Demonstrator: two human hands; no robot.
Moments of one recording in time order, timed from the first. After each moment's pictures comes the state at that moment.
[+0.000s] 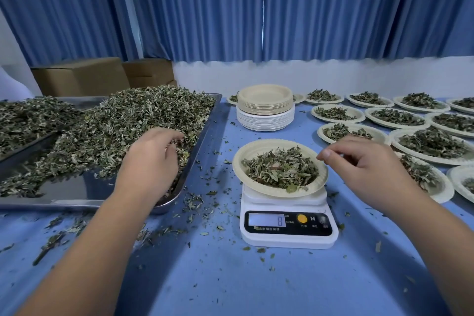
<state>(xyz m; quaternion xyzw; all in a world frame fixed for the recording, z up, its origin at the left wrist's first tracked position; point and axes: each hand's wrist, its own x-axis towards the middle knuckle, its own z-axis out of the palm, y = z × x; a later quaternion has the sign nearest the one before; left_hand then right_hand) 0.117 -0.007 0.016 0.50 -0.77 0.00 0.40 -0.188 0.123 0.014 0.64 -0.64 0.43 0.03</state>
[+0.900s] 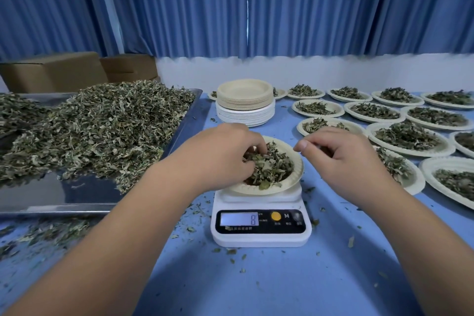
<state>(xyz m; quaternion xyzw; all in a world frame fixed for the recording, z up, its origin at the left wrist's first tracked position) 0.004 0.033 0.055 0.32 -0.94 -0.02 0.12 -0.193 0.121 0.015 0.63 -0.63 0.45 0.03</state>
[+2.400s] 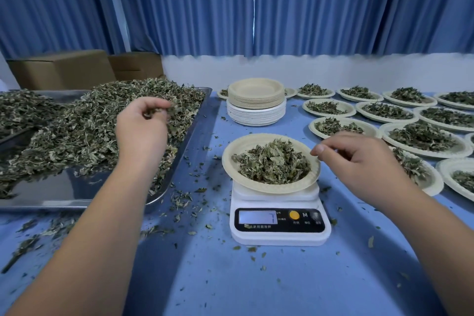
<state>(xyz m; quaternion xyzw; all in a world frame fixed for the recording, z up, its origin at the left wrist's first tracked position) 0.079 -0.026 0.037 0.48 -0.56 -0.27 0.62 -0.192 0.120 0.008 0.63 -0.64 0.44 0.02</state>
